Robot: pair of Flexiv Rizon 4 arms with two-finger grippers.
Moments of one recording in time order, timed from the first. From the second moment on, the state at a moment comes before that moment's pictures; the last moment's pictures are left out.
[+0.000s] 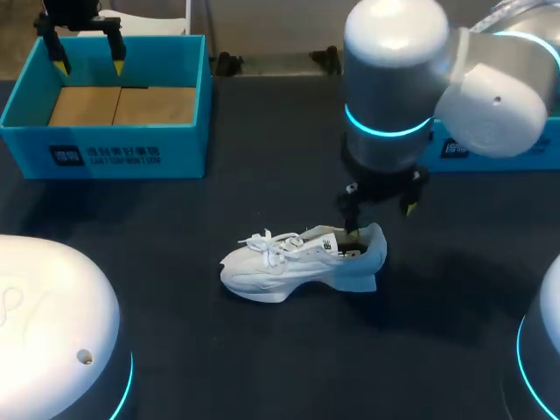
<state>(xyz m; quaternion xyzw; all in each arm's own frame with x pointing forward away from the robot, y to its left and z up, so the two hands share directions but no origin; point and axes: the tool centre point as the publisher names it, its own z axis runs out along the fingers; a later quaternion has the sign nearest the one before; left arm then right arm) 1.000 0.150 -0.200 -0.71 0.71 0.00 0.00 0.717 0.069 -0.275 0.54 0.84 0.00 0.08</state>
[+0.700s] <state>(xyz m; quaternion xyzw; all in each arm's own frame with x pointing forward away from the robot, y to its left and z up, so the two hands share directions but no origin) 1.000 0.150 -0.200 -0.71 0.71 0.00 0.00 0.715 0.052 -0.275 0.31 0.95 0.06 0.02</state>
